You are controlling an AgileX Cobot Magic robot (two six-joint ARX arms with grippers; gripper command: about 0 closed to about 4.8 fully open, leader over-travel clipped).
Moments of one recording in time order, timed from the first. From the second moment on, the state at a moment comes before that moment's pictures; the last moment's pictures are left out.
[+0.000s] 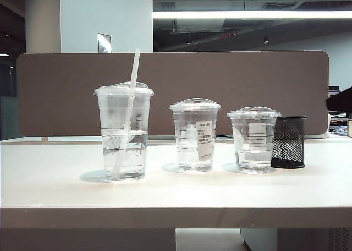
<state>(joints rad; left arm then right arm) -0.10 0.33 0.72 -0.63 0.17 0.09 0.72 0.00 0.01 -0.19 0.07 -0.10</state>
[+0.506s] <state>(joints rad) -0.09 0.13 0.17 -0.06 0.06 0.03 0.72 0.00 0.01 -0.19 0.07 -0.10</state>
